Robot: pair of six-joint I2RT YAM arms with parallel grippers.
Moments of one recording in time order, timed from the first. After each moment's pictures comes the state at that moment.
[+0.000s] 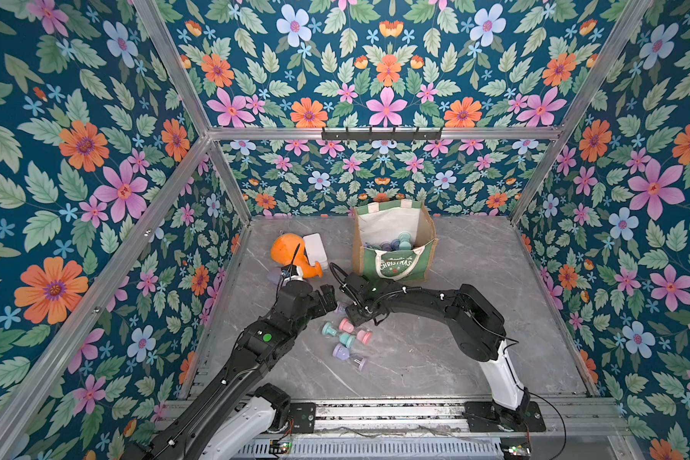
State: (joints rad) left arm -0.56 0.82 0.72 -0.51 -0.22 -0.70; right arm 0.95 2.16 1.60 -0.65 0.10 0.39
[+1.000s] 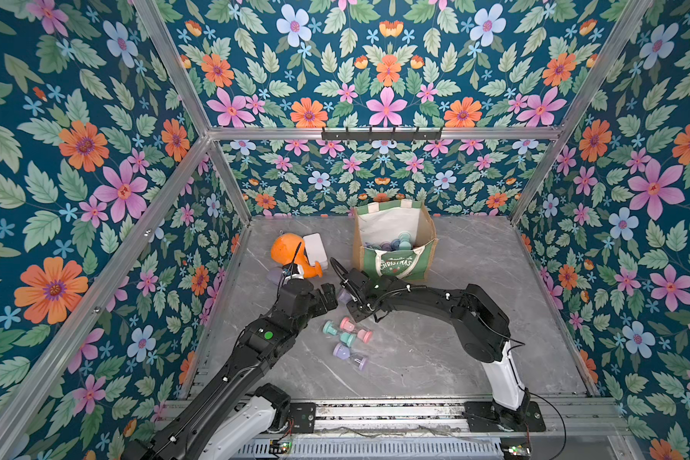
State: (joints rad) left arm -0.56 0.84 0.73 -0.51 -0.22 -0.70; right arm 0.94 2.10 1.60 -0.64 0.09 0.34
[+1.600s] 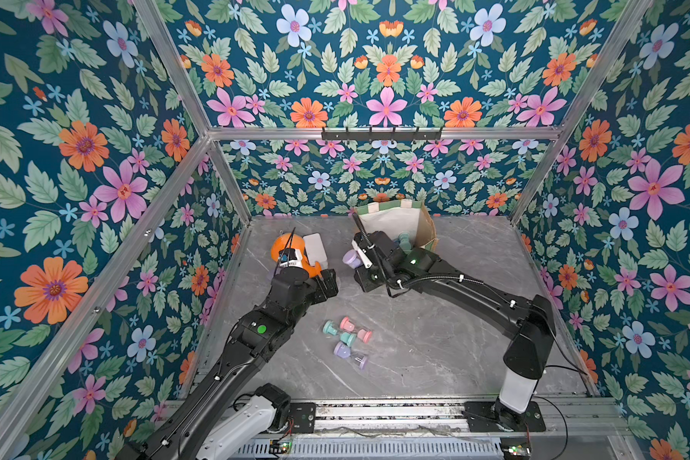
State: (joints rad) left arm -0.56 0.88 0.90 -0.51 -0.22 -0.64; right arm 0.88 1.81 1.77 -0.78 0.07 0.34
